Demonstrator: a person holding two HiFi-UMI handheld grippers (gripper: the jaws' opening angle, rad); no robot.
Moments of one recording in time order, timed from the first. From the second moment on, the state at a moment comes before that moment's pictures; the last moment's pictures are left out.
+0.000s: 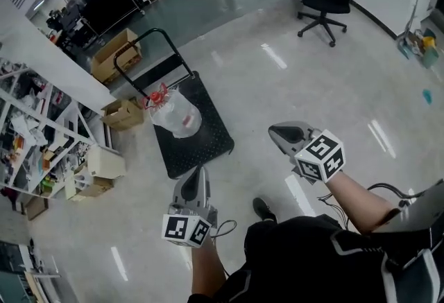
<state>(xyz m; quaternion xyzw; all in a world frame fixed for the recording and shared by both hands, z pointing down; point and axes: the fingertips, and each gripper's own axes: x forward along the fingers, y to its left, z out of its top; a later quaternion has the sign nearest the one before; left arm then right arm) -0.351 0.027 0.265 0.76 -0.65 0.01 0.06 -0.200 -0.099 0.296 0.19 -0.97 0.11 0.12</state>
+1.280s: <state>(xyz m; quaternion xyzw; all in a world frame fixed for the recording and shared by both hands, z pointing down) -0.040 0.407 0.276 0.79 -0.60 0.01 0.08 0.066 0.285 0.302 0.21 -0.97 0.11 0.09</state>
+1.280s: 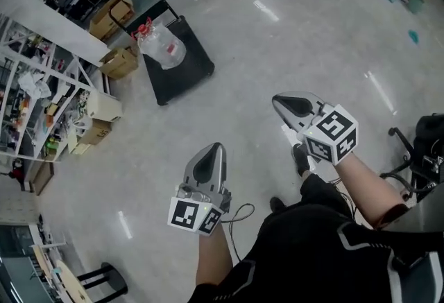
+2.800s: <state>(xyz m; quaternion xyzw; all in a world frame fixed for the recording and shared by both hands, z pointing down) 0.150 0.553 0.249 0.75 -0.66 0.02 0.07 0.261 0.419 0.253 0.18 -0.98 0.06 0.06</state>
